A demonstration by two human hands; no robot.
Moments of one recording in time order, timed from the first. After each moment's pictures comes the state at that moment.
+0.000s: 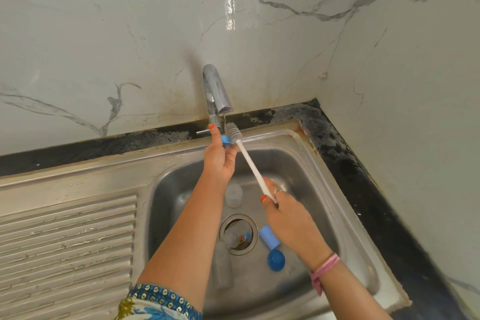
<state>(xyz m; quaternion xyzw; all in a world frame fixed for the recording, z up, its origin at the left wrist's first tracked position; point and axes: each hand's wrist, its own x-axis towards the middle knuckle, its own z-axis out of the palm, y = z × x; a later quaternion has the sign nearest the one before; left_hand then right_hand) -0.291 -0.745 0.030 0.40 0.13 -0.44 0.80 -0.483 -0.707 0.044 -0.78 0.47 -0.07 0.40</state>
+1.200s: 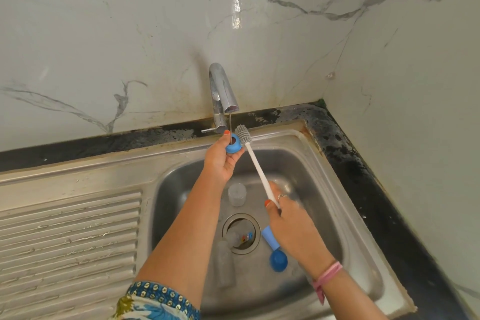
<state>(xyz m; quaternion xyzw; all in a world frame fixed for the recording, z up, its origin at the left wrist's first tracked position) -0.283 -0.735 0.023 0.43 0.11 -0.46 0.77 -0.485 -0.703 0.030 -0.79 0.46 -0.08 0.40</state>
